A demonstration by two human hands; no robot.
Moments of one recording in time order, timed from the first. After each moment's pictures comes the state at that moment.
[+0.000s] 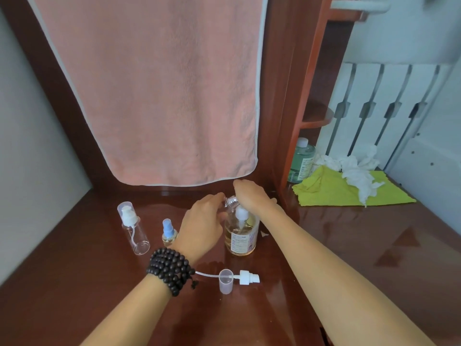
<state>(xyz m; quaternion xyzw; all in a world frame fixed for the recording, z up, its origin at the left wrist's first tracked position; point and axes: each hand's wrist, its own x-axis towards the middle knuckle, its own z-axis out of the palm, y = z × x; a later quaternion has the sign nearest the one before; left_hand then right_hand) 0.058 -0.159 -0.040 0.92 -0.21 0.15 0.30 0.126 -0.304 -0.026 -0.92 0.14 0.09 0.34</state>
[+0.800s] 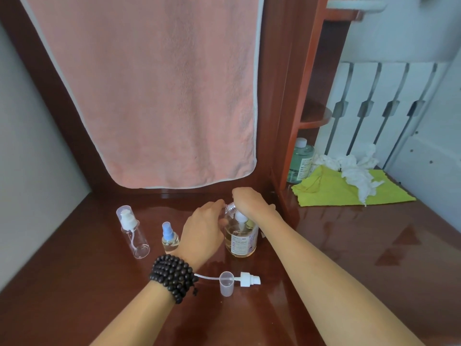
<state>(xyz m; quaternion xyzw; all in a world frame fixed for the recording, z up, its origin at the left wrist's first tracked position) 0.057 -0.162 -0.050 0.93 -0.20 0.13 0.28 0.131 -0.299 -0.040 -0.92 0.17 0.12 0.34</state>
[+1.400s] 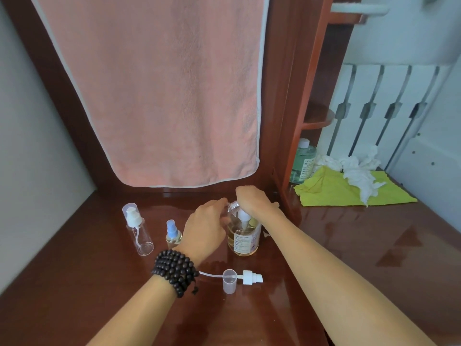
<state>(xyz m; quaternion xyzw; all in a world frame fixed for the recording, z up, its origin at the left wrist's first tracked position) 0.054 -0.158 -0.042 0.93 -0.20 0.12 0.28 0.119 -0.301 -0.025 -0.91 0.20 0.11 0.34</state>
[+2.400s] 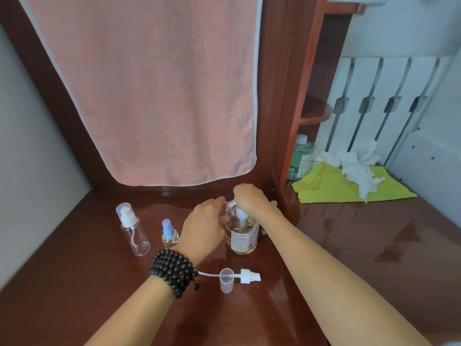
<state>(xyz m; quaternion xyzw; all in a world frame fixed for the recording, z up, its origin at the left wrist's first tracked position) 0.055 -0.163 -0.043 0.94 -0.20 0.11 0.27 0.121 -0.297 -0.029 -0.91 0.17 0.14 0.34</state>
